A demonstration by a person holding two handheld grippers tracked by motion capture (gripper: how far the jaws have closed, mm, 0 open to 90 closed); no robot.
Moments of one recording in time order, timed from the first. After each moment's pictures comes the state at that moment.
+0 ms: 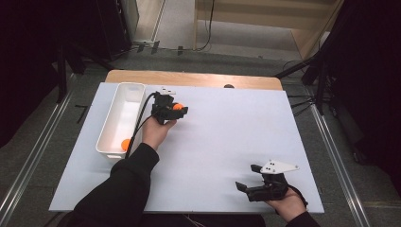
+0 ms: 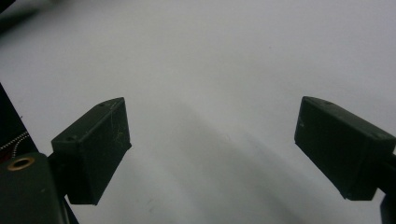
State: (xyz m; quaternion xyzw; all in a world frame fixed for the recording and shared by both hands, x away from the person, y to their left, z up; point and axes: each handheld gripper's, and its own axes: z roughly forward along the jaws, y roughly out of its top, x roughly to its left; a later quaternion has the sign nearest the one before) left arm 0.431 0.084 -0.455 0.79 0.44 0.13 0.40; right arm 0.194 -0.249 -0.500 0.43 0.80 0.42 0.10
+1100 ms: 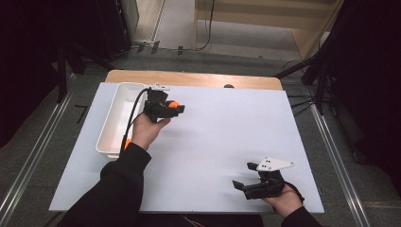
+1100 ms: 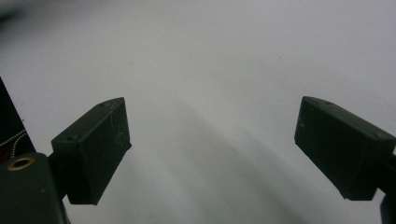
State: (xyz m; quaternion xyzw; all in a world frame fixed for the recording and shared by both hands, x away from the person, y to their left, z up) left arm 0.416 0.101 -0.417 0.80 0.42 0.11 0.41; right arm 0.202 -0.242 -0.499 0.41 0.81 0.42 0.09
